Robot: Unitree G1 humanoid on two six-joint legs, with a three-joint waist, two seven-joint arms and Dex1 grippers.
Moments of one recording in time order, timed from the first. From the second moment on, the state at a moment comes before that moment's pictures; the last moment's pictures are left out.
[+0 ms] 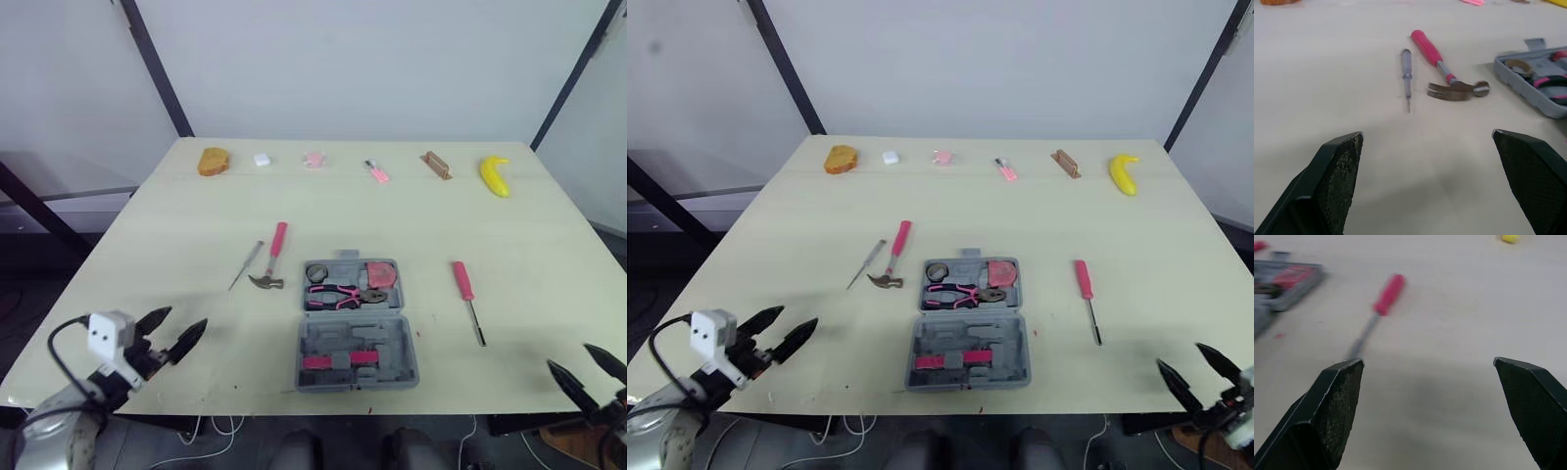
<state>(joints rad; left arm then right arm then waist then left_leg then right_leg) 0.13 0.59 0.44 0.16 -0.51 0.07 -0.84 0.41 -0.50 -0.50 0.04 0.57 -0.13 0.99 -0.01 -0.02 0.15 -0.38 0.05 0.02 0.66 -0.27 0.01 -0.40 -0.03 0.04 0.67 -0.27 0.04</state>
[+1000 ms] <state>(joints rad) -0.58 0.48 0.16 0.73 -0.20 0.19 -0.54 0.17 -0.55 -0.18 -0.24 0.47 -0.01 0.95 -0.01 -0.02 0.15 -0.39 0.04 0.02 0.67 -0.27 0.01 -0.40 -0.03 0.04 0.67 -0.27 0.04</state>
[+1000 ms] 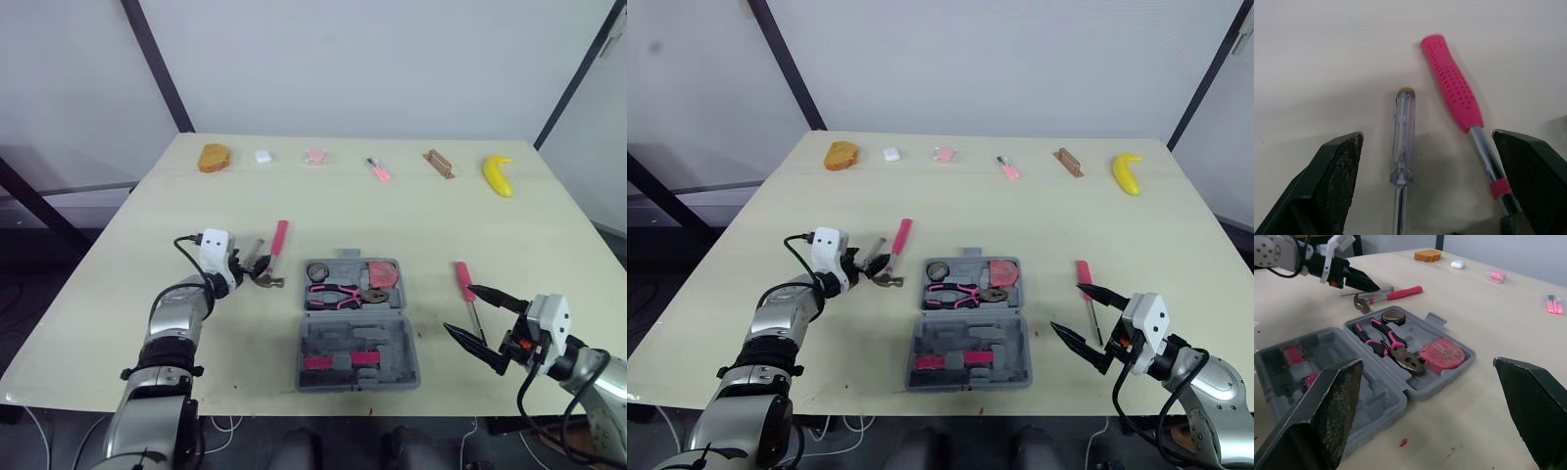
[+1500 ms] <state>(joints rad) -0.65 0.48 0.16 0.90 -0.17 0.12 -0.52 0.13 -0.56 -0.16 -0.27 0.46 0.02 0.92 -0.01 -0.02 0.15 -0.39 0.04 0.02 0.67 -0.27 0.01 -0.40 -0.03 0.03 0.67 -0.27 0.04</state>
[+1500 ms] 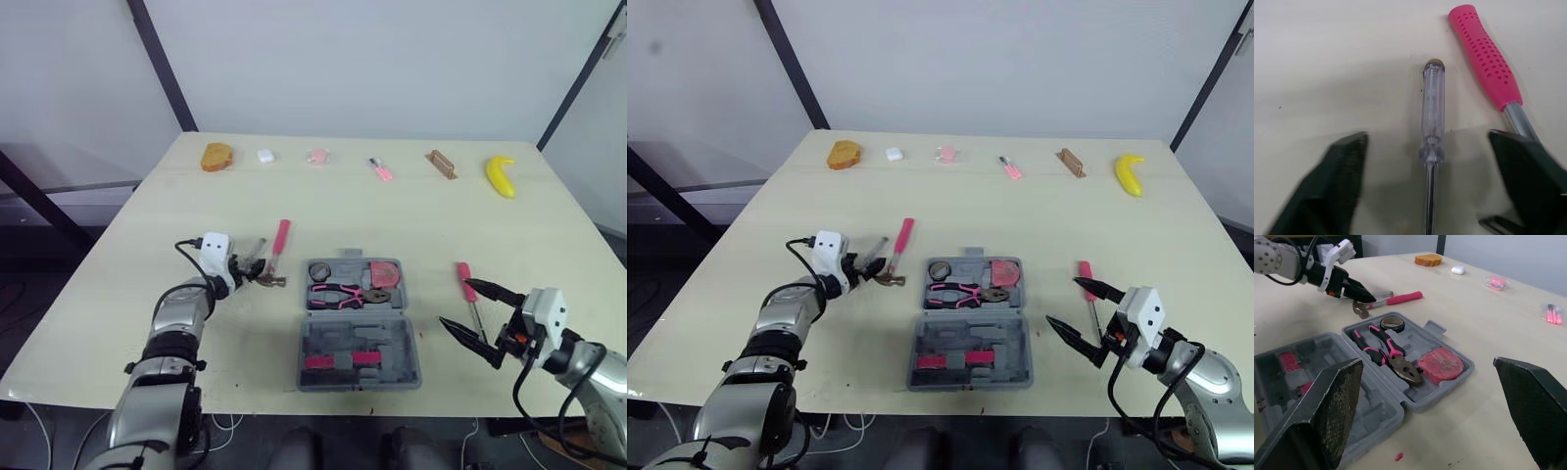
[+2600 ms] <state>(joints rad) 0.31 0.28 0.26 -0.45 -0.28 0.57 -0.22 0.01 -0.70 -0.06 -0.26 0.57 0.07 1.27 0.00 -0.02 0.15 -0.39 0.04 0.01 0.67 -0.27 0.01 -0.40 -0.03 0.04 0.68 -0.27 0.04</state>
